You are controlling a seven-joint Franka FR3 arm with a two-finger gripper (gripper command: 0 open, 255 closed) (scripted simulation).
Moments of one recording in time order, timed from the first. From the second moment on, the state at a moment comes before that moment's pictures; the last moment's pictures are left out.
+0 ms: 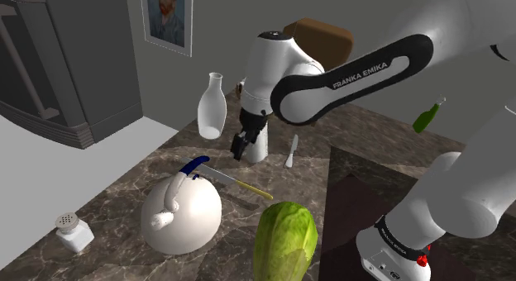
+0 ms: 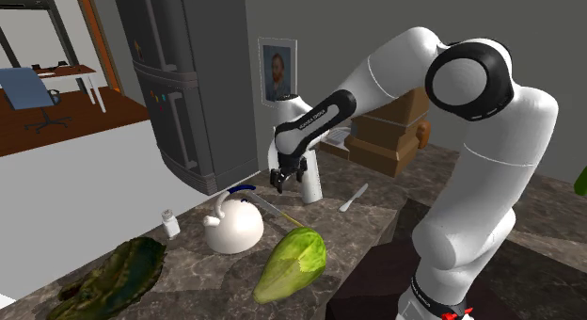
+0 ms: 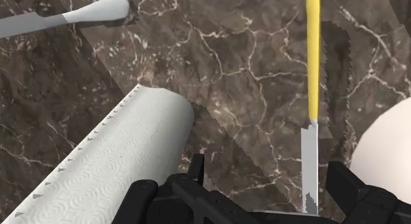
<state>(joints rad) 0.22 0.00 0.37 -2.30 -0.07 2.32 0.20</state>
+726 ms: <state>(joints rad) 0.29 0.25 0.39 -2.21 -0.21 2.43 0.28</state>
